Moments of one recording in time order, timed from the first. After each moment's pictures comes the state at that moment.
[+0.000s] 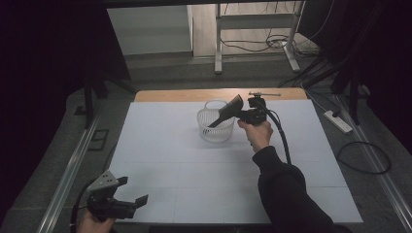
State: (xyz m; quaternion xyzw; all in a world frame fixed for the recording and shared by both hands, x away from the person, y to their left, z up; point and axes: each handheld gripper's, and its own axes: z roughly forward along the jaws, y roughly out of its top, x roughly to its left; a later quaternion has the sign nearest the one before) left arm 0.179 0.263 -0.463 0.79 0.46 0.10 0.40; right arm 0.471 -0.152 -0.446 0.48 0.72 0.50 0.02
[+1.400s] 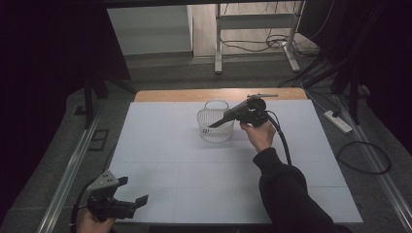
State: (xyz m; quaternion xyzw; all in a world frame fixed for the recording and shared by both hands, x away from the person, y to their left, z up) left arm 0.180 0.263 -0.463 0.79 0.46 0.10 0.40; right arm 0.472 -0.152 -0.452 0.48 0.75 0.44 0.12
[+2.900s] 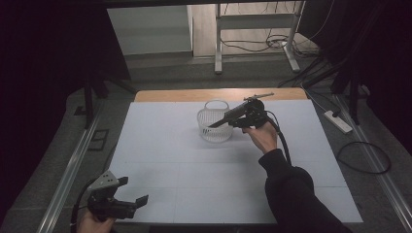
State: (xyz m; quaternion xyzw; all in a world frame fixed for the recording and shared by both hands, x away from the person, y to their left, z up) left arm 0.180 0.263 -0.463 0.79 0.45 0.10 0.40; right arm 0.463 -0.150 -0.446 0.44 0.80 0.39 0.12
